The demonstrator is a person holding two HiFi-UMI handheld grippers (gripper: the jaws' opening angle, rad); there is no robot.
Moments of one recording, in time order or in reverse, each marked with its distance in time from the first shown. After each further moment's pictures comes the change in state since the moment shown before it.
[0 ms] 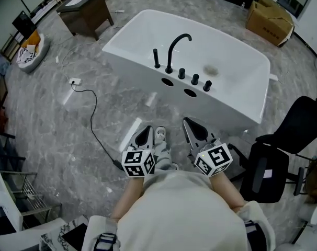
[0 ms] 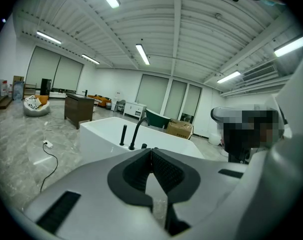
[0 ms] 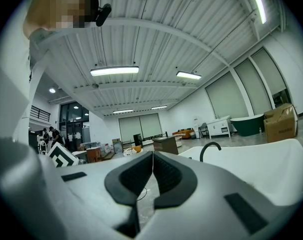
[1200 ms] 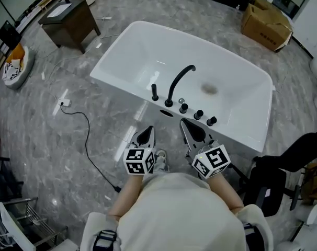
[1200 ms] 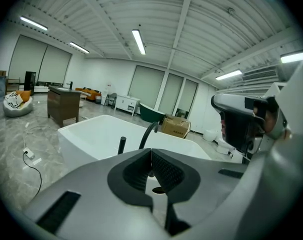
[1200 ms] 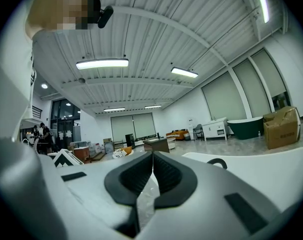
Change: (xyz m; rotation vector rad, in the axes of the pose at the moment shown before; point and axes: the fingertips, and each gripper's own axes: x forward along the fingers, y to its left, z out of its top) left arm 0.238 0.104 0.104 0.022 0.079 -0.118; right arm 0.229 -0.133 0.049 -0.026 0.004 -0.056
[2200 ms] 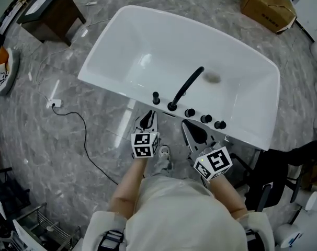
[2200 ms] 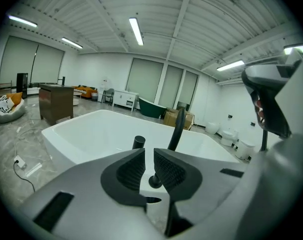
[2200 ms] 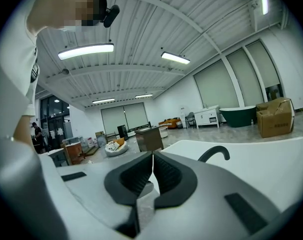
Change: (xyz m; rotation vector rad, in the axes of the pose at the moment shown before) left arm 0.174 0.100 -0.011 0.055 0.056 -0.006; right arm 0.105 -0.068 -0.048 0.074 0.132 -0.089
